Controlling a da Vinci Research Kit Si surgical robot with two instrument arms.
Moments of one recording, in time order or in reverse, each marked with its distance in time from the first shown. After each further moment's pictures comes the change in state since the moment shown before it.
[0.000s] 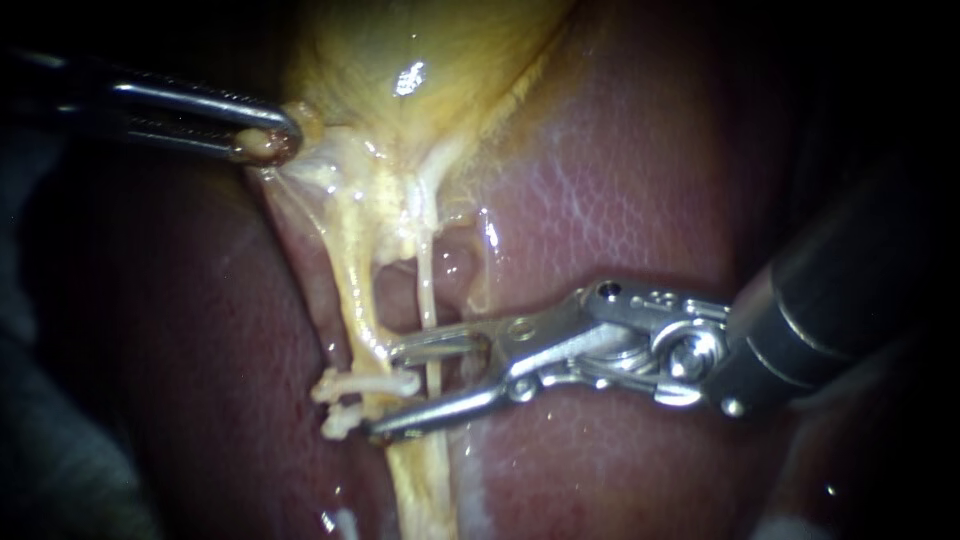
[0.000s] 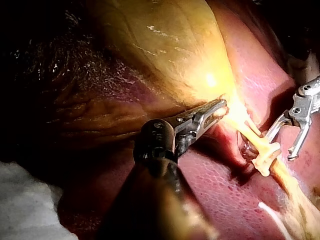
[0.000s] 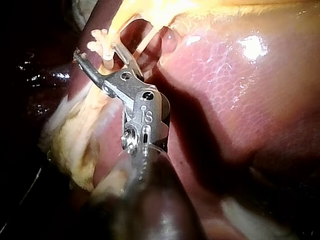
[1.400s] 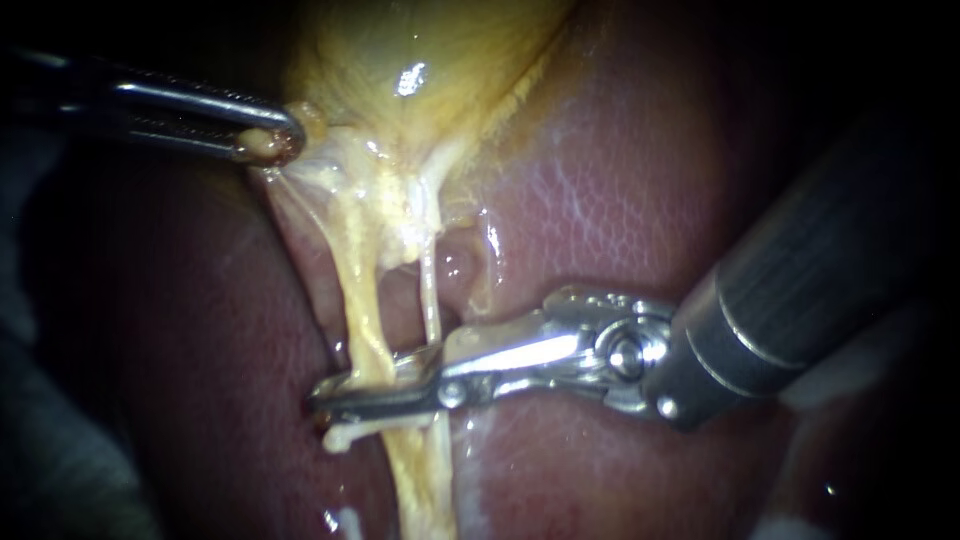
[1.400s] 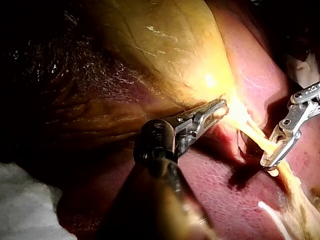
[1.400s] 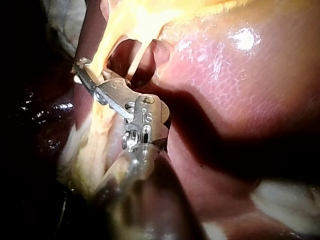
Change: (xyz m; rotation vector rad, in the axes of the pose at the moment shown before) right arm 0.000 0.001 0.003 -0.071 0.026 0.151; left arm 0.000 0.000 0.000 0.002 0.001 -0.001
